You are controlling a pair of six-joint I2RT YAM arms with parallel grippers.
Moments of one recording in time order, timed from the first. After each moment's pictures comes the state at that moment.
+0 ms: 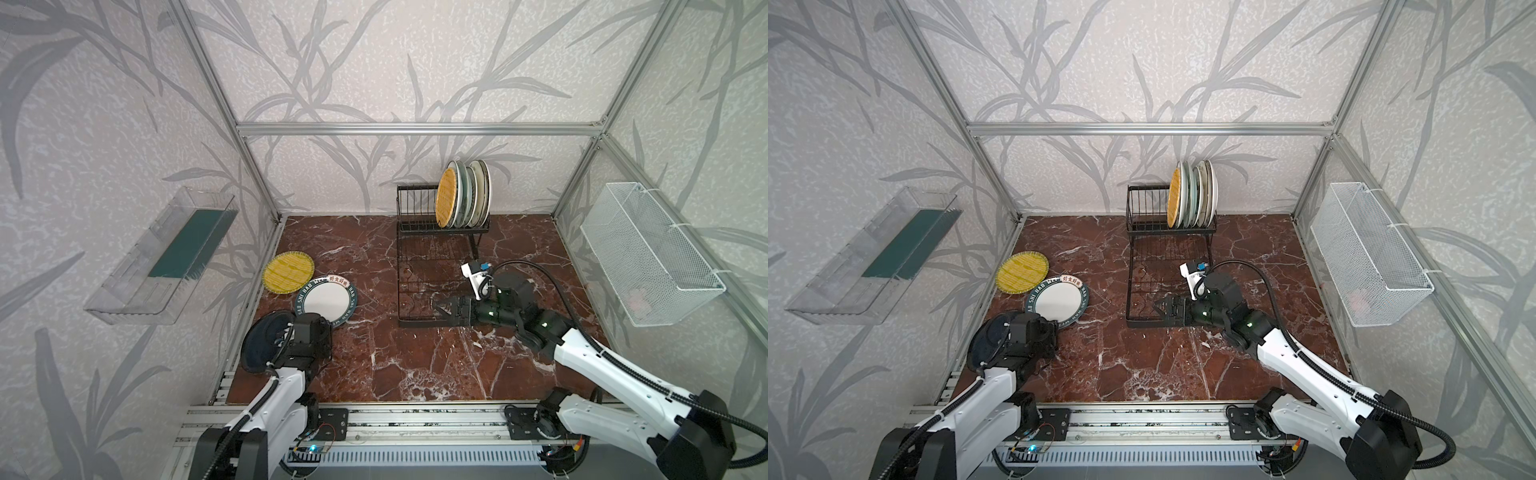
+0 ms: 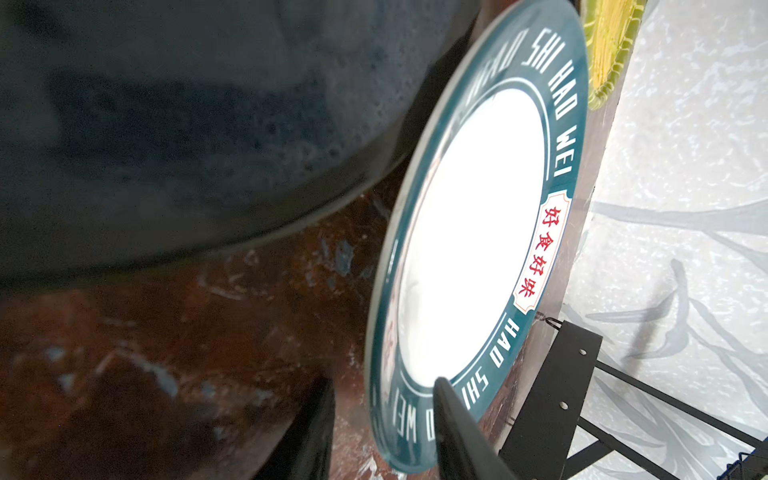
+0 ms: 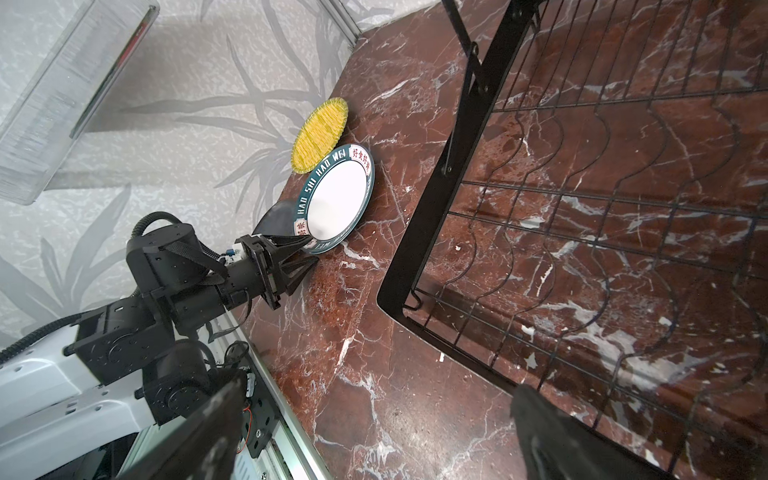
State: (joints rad) left arm -0.04 0.91 0.15 0.00 -0.06 -1.59; right arm 0.64 1.05 0.74 -0.20 -0.35 0.58
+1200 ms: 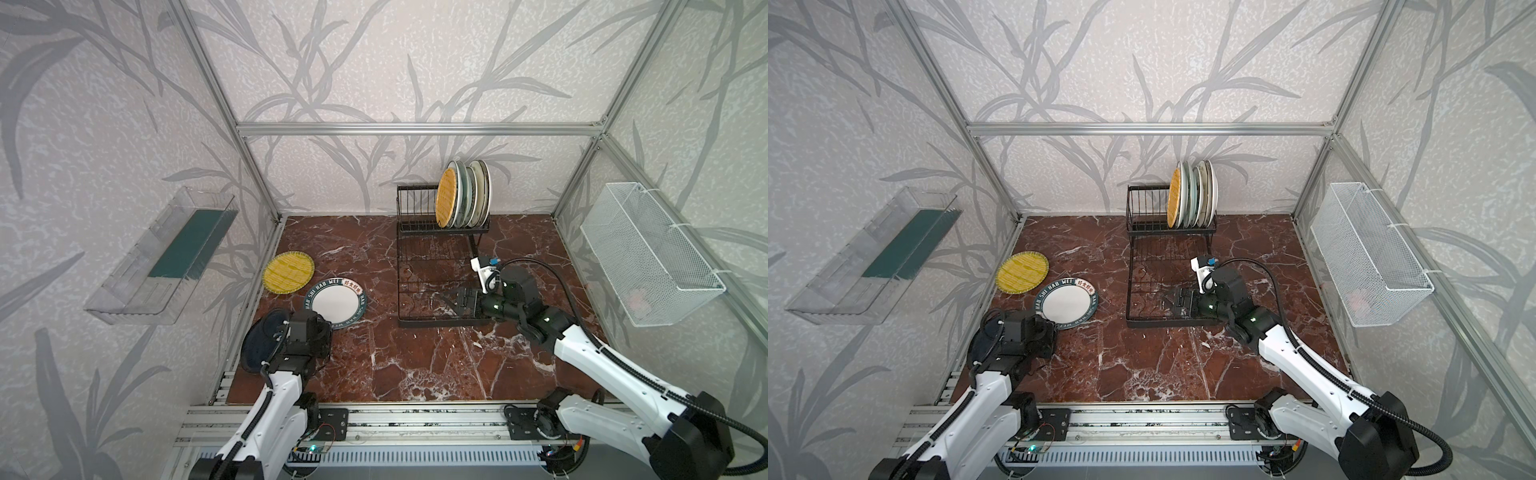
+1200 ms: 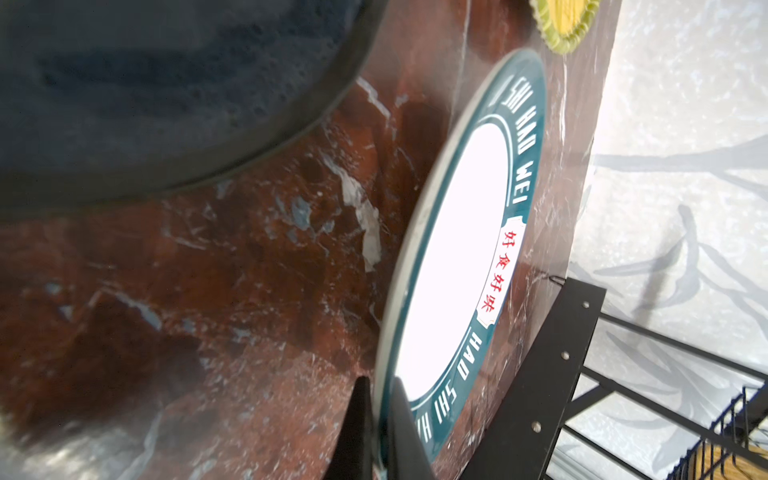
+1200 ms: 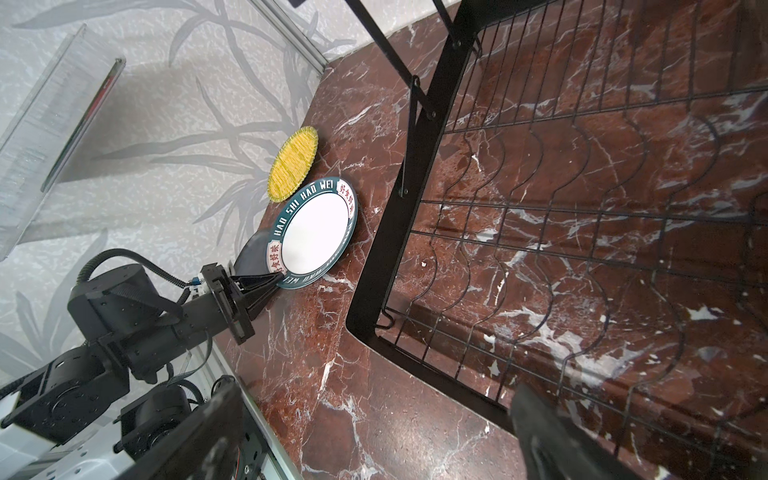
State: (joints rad) left arm -0.04 0.76 0.22 -0.21 0.02 -1.46; right arm 0.54 1.06 0.74 -0.19 -0.36 0.60
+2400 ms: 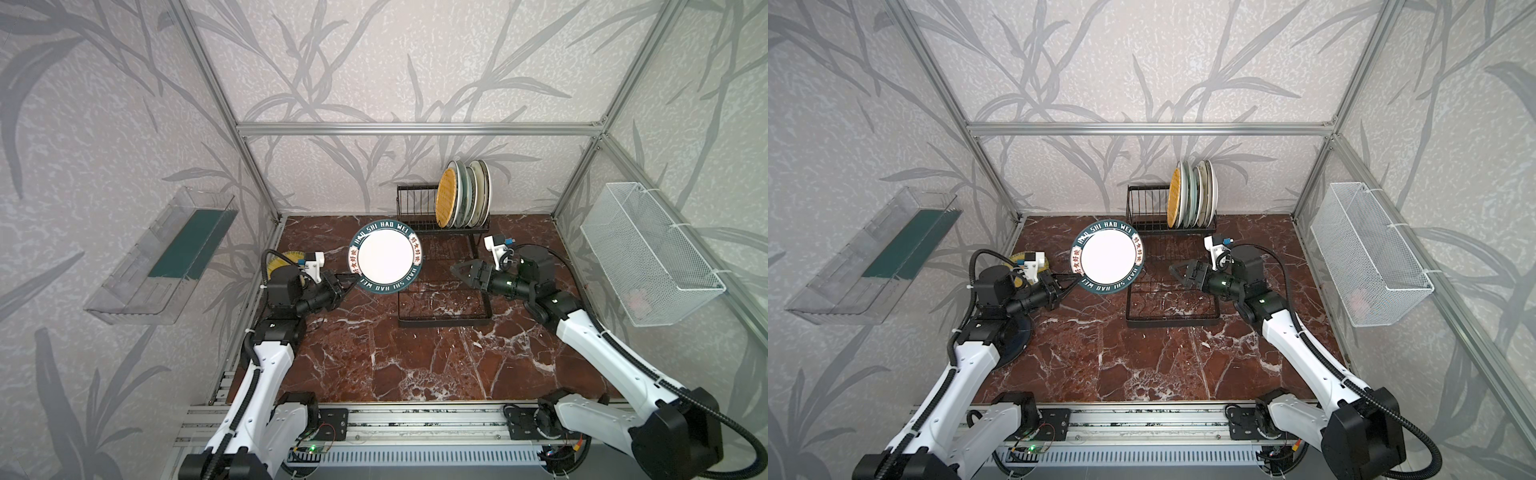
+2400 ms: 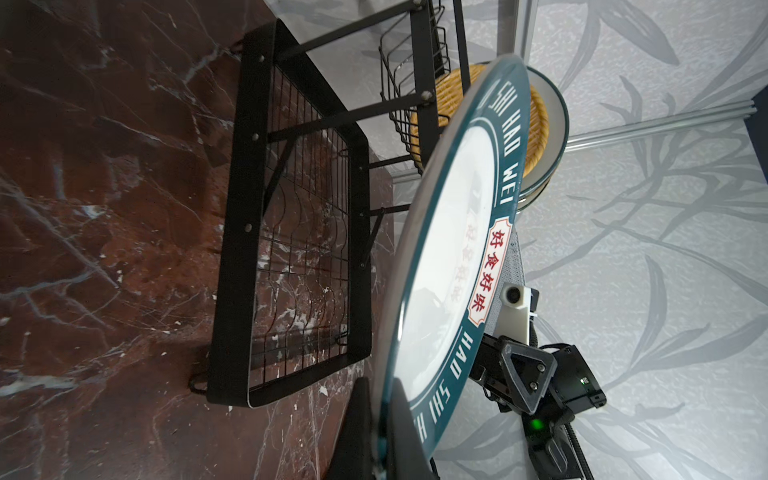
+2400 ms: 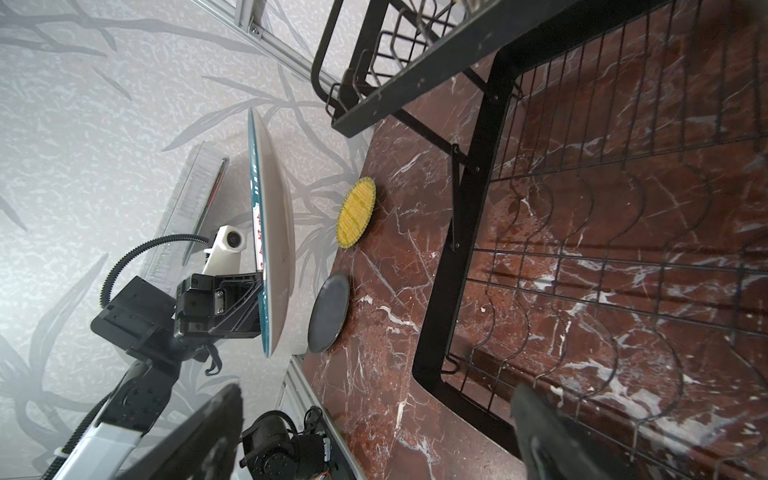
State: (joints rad) left arm -0.02 0.92 0.63 -0.03 0.81 -1.09; right arm 0.37 1.14 0.84 -0.08 -0.64 0.78
